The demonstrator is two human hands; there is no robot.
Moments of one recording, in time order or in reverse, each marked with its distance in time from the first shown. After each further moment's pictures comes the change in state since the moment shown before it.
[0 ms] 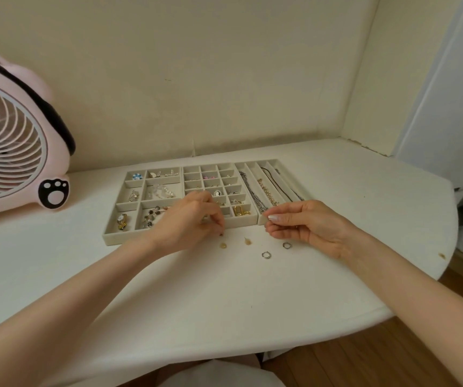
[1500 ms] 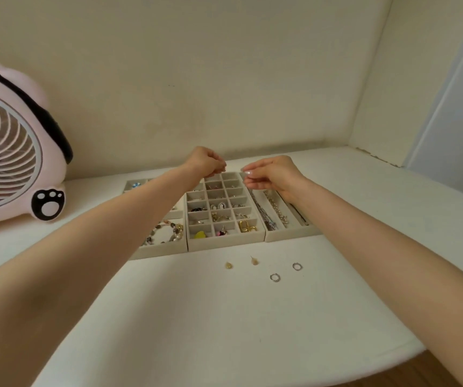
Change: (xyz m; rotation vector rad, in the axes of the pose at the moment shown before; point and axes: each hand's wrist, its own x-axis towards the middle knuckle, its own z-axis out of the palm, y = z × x) left_hand 0.143 -0.056 -0.017 -0.661 0.177 -0.606; right_hand 0.126 -0.053 0.019 -0.230 0.191 -0.199
